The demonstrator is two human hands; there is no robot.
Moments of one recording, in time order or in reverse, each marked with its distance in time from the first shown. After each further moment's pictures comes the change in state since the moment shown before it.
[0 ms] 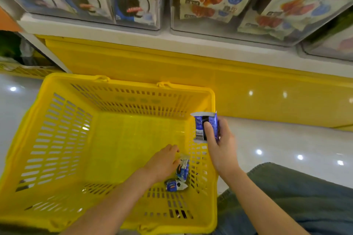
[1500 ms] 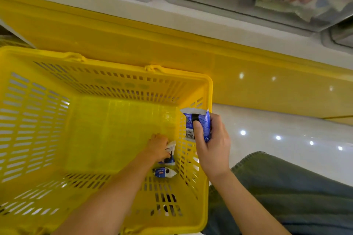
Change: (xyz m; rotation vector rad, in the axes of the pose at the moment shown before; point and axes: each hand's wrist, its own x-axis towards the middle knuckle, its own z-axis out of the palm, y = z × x) left_hand 0.069 -0.027 0.051 0.096 -0.154 -0.178; right_hand -0.002 0.016 0.012 -0.254 0.088 -0.166
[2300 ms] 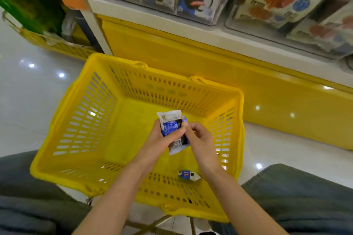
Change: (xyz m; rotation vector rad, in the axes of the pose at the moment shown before) left_hand -0.160 -0.014 -0.097 -1.485 0.367 0.167; right_hand -0.020 -0.086 0.046 0.609 -0.369 0.435
